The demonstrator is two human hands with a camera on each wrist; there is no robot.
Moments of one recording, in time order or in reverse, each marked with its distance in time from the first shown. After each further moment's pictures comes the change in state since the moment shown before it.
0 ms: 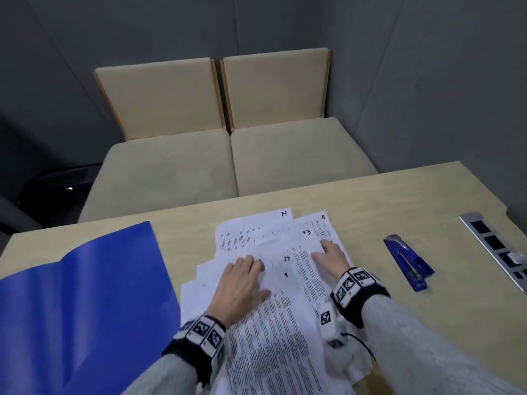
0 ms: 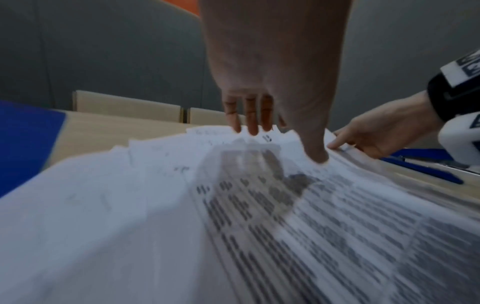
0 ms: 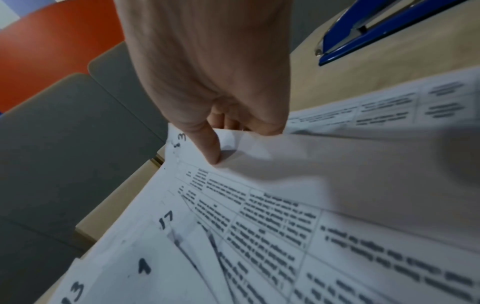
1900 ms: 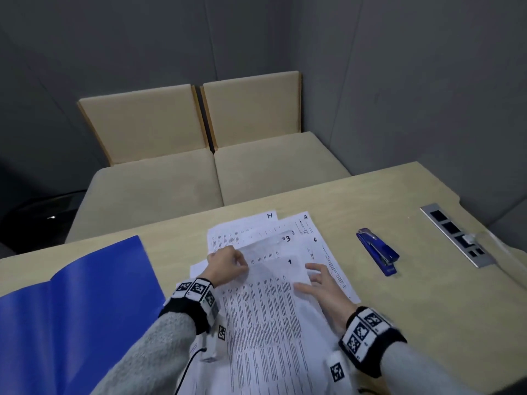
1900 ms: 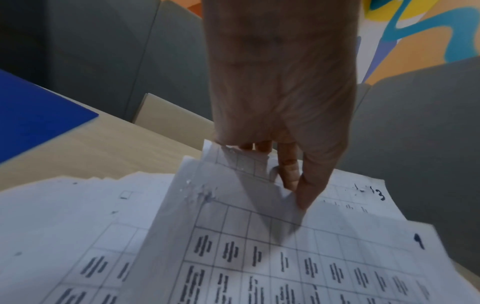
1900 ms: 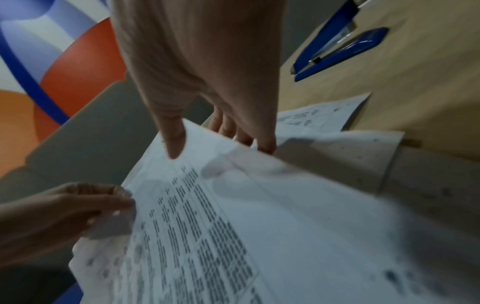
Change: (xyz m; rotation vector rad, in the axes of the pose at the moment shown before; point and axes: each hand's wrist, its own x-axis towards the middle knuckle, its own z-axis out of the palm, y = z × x) left_hand 0.036 0.001 -0.046 -0.348 -0.175 -0.252; right_hand -0.091 0.054 0.002 0.584 -0.149 -0.029
